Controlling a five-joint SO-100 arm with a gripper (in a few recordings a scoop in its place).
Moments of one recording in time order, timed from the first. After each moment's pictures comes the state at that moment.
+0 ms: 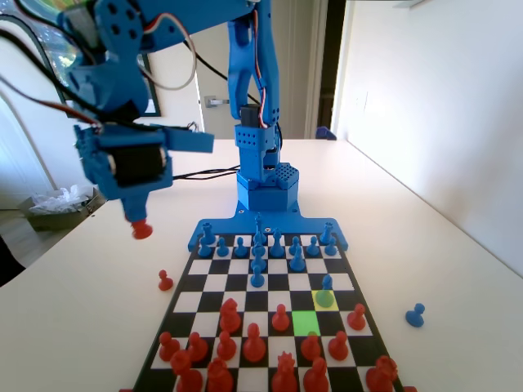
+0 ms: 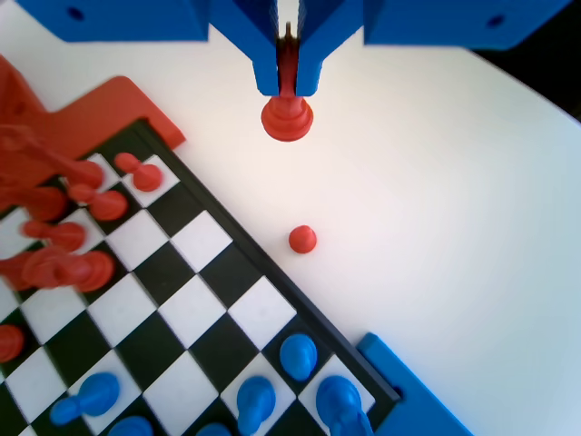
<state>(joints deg) 36.0 75.0 93.1 60.6 -82.1</state>
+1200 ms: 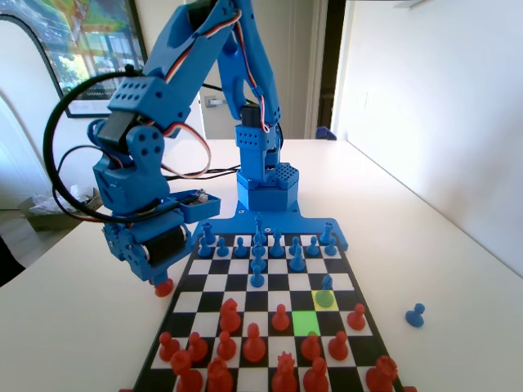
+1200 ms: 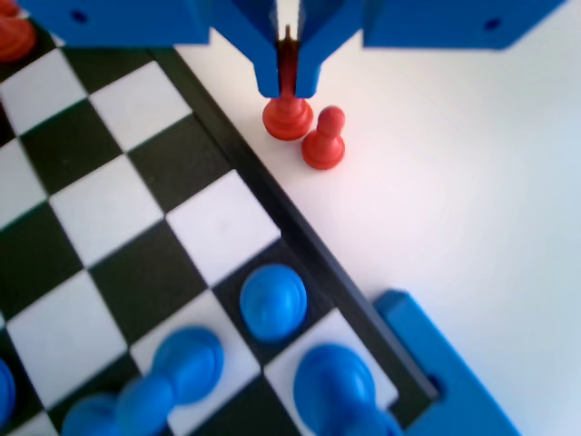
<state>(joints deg) 34.9 65.1 105.2 42.4 -87.7</state>
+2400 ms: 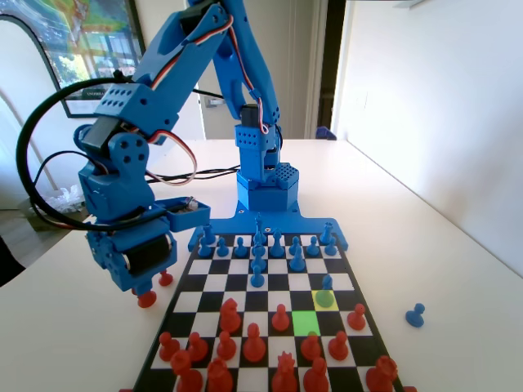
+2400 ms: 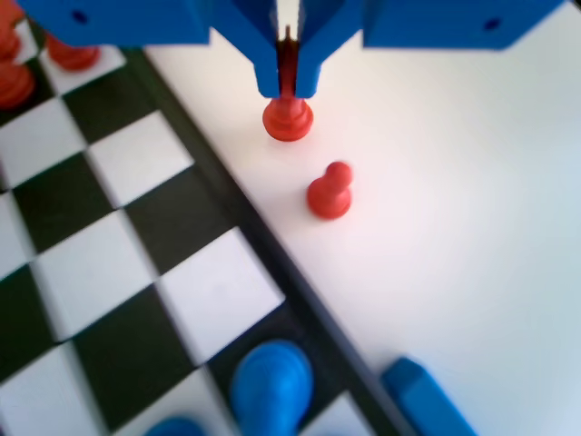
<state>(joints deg) 35.6 63.6 103.3 40.4 -89.3</state>
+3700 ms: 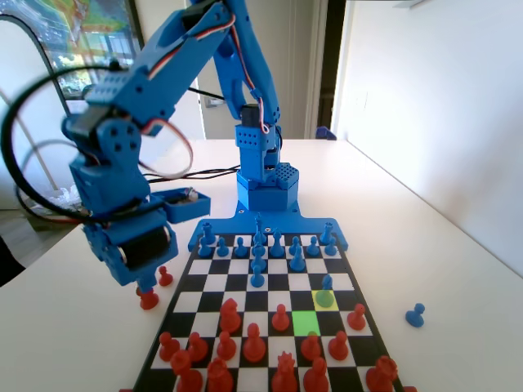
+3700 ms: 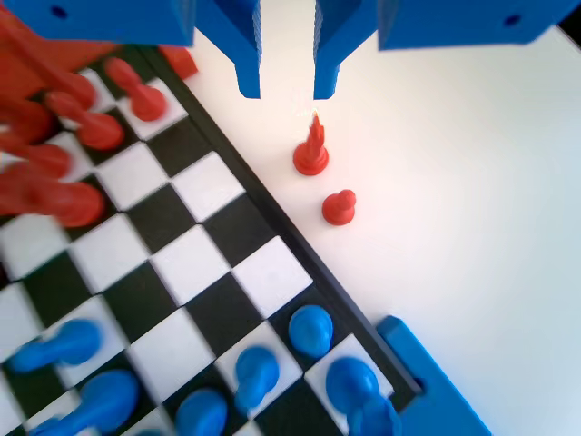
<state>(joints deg) 31.8 71.5 96.3 58.0 -85.3</state>
